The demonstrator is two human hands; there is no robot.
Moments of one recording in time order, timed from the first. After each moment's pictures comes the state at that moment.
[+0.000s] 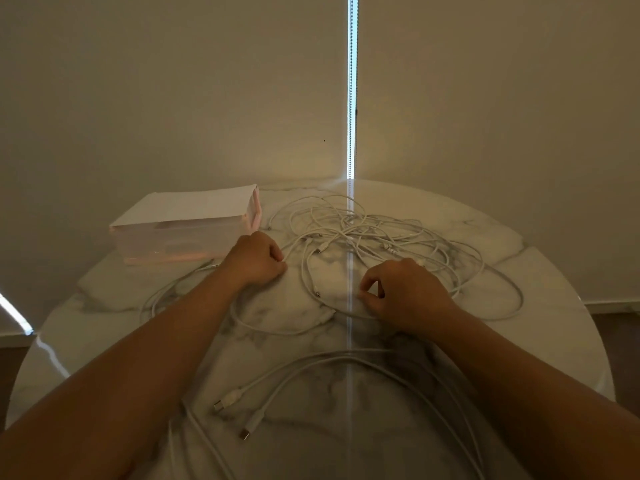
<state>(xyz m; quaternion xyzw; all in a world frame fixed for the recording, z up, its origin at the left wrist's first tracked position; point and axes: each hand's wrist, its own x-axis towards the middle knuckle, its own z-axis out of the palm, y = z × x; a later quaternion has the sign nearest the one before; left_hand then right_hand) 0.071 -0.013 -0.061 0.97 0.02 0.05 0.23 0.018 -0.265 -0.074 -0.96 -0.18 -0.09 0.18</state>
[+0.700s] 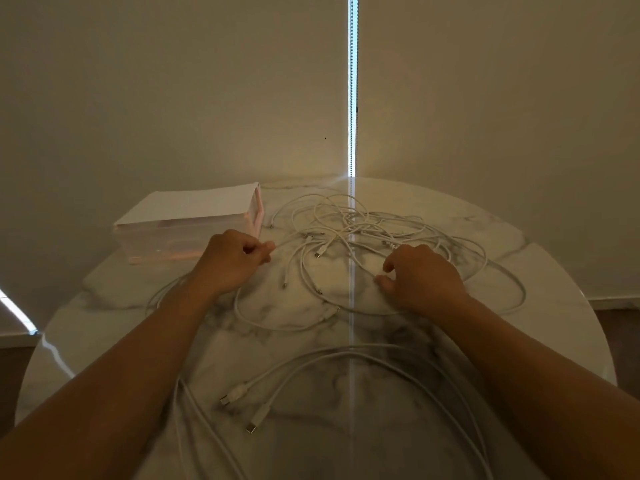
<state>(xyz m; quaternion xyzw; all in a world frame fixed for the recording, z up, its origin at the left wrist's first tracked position) 0.041 0.014 -0.057 0.95 0.01 0.15 0.28 0.033 -0.274 -0.073 -0.99 -0.07 -0.10 0.11</state>
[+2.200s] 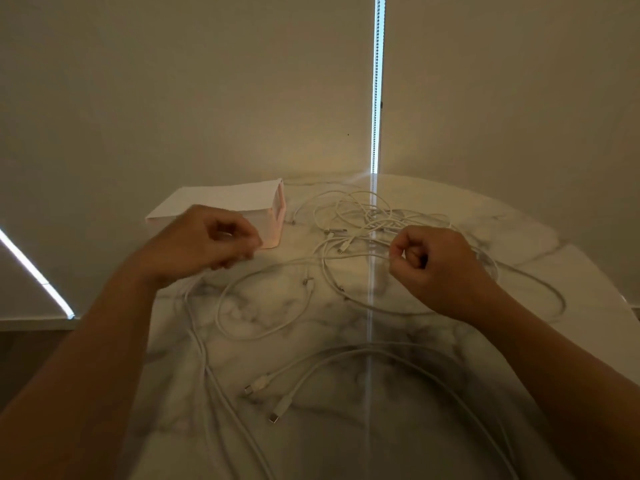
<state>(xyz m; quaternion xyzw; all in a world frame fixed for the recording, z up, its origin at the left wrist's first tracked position) -0.016 0.055 0.004 0.91 -0.09 0.09 0.41 0.005 -0.265 -0.046 -0.86 -0.25 -0.21 0.40</state>
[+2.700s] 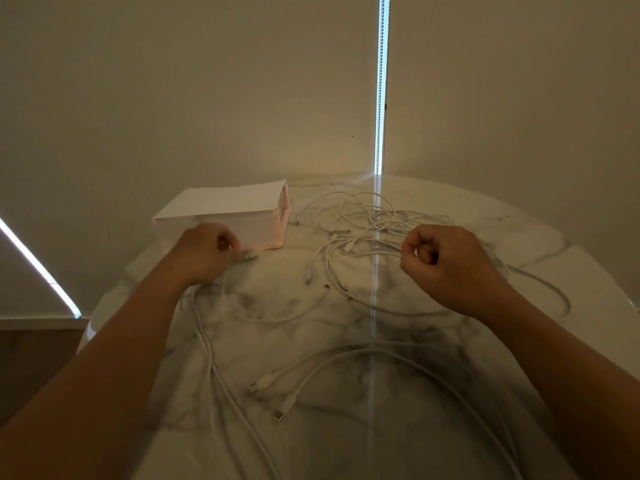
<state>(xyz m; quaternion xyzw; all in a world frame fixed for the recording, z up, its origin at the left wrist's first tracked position) 0.015 0.078 -0.031 0.97 0.07 0.12 0.21 0.009 -0.271 -0.045 -0.86 -0.23 -0.20 0.41</state>
